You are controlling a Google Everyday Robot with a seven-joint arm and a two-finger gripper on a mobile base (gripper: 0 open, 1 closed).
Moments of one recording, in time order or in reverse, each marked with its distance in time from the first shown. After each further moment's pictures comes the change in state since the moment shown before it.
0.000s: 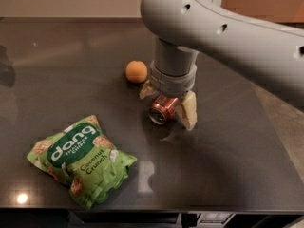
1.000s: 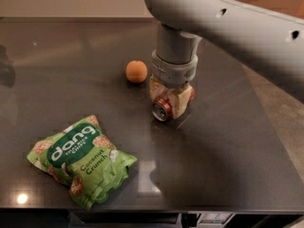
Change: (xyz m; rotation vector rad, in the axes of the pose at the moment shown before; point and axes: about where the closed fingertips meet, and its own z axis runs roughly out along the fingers) arm 0.010 -0.008 -0.009 -0.022 -0.045 0.086
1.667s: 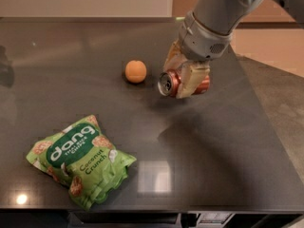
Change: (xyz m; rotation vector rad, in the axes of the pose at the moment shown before) arm 0.016 0.003 -0.070 0.203 -0.199 0.367
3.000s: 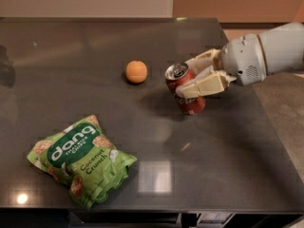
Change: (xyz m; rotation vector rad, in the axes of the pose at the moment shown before) arm 0.005 0.018 -0.027 0.208 -0.714 0.550
